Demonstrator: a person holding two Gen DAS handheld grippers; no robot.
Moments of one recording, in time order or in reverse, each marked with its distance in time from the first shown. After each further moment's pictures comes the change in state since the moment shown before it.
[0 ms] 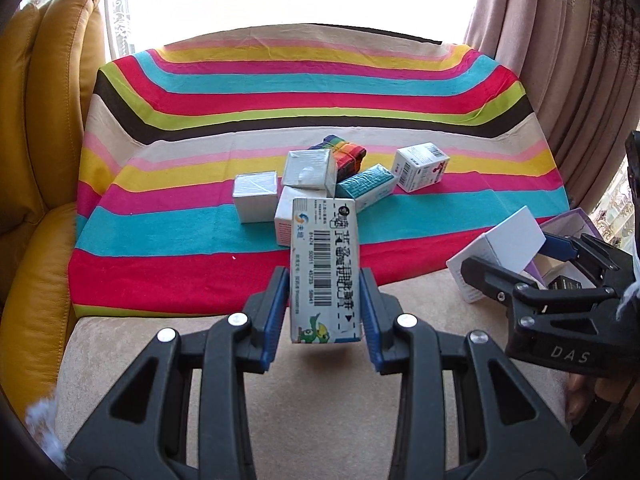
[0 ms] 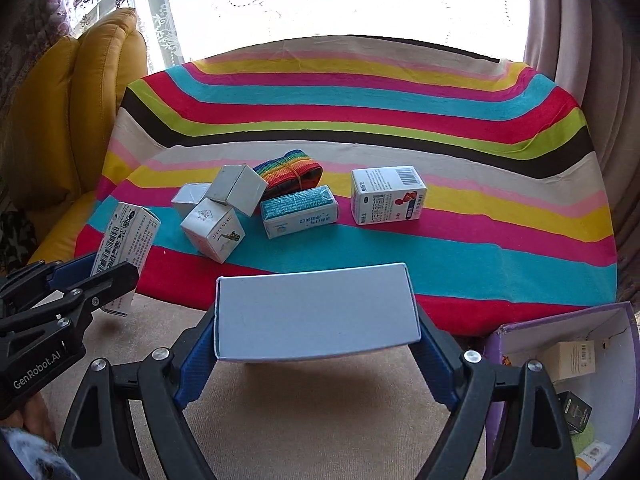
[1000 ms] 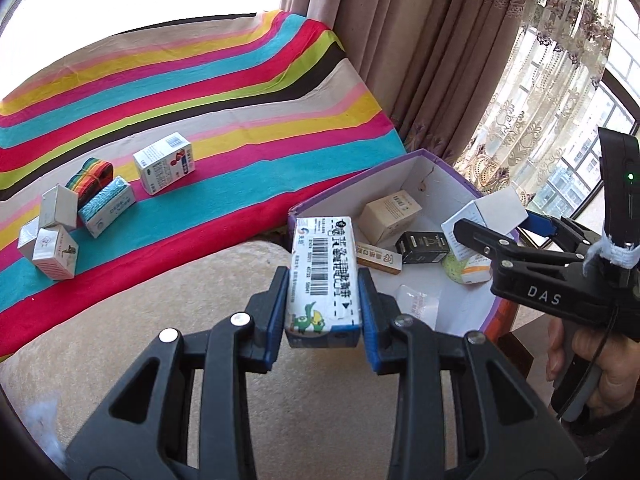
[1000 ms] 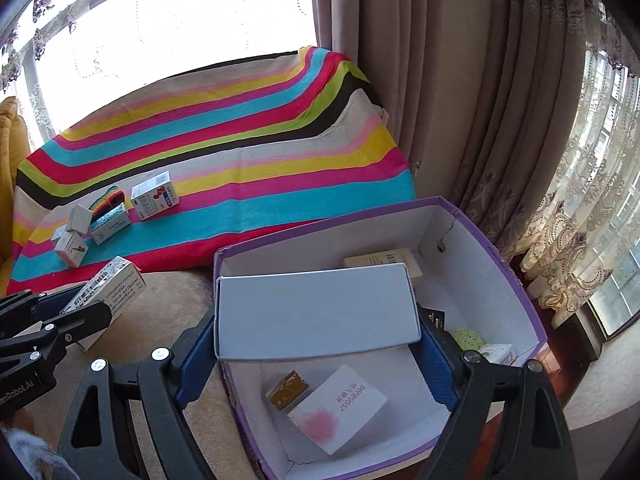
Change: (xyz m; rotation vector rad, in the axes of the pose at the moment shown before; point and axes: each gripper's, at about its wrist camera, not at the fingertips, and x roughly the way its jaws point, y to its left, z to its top) left arm -0.005 -0.185 -0.005 0.247 0.078 -0.432; right arm -0.121 -0.162 -0.088 0.295 -0.057 -0.397
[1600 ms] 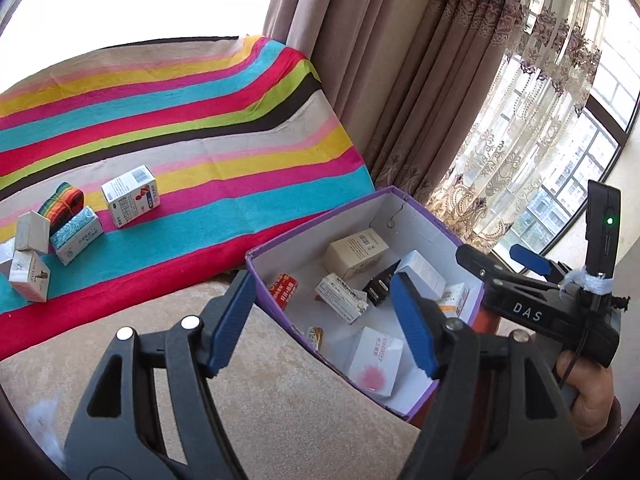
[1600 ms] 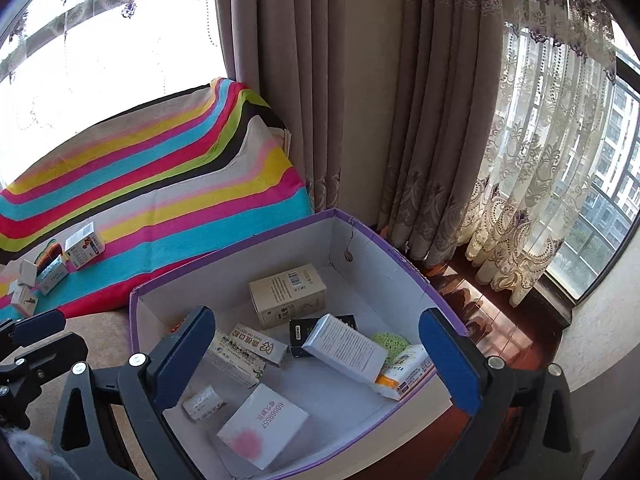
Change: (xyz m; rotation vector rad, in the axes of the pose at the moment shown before) left arm -0.008 -0.014 0.026 -0.042 -0.126 -0.060; right arm -0.015 -0.065 0.003 0.158 -0.081 -0.130
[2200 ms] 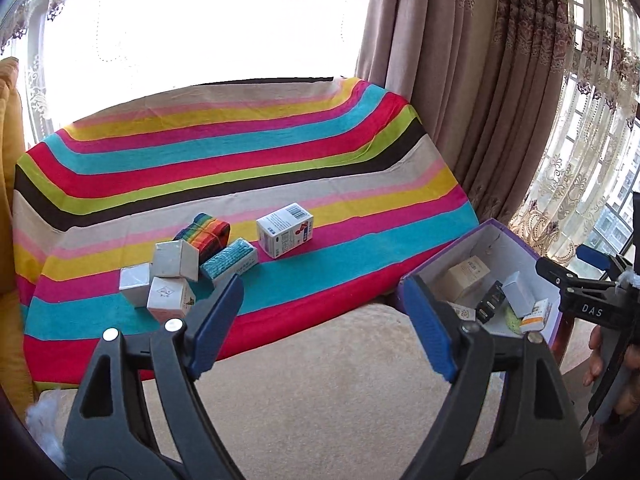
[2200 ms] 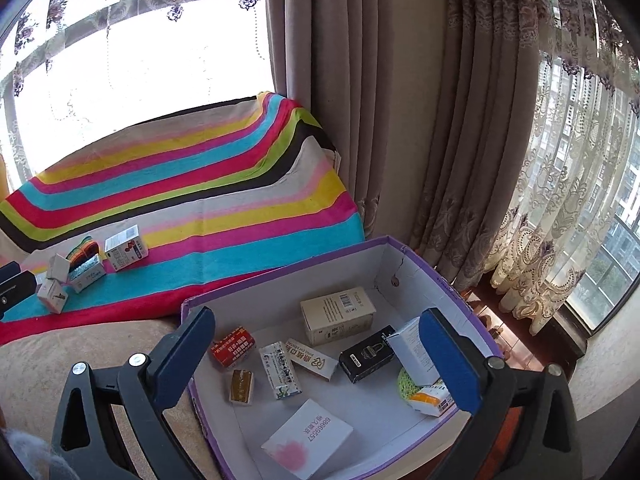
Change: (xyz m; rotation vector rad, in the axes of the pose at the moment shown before) left arm -0.064 0.099 0.003 -0.003 -0.092 0.273; right arm -0.015 0.060 0.008 -0.122 -0.052 0.045
